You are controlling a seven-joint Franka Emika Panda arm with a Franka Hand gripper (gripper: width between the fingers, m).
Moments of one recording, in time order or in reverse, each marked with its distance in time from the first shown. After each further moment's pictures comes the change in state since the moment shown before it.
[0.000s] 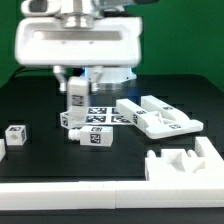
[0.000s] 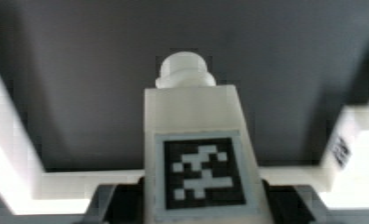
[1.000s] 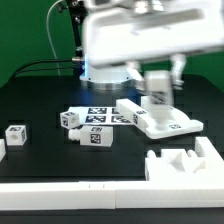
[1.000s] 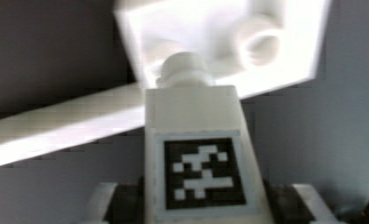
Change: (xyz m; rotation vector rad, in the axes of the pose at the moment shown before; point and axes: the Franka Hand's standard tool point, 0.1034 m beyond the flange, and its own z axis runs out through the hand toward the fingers) arm 0.066 -0.139 0.021 0.106 0.076 0.239
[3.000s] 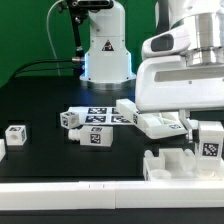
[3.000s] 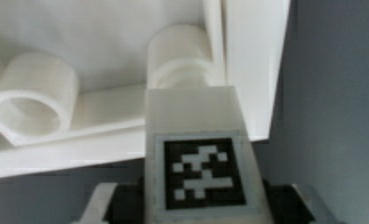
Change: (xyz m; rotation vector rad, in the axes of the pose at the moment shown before) arm -0.022 -0.010 0.062 -0.071 0.050 -0.182
